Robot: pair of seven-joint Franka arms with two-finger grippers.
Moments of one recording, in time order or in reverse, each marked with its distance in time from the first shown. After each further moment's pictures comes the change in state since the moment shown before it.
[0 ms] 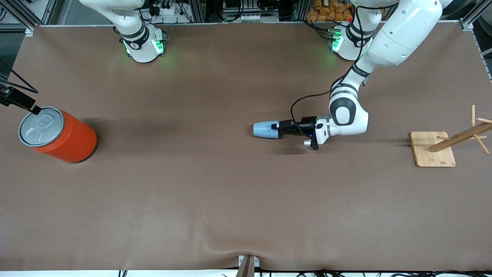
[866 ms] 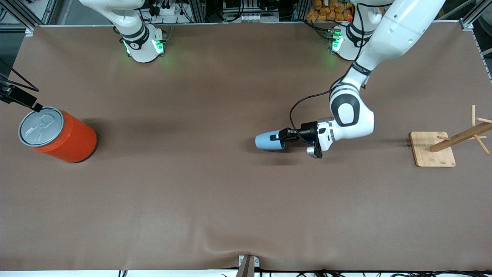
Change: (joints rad) left arm -0.026 -0.117 0.003 0.137 0.111 0.059 -0.313; right arm 0.001 0.001 -0.001 0.009 0.000 -0.032 0.000
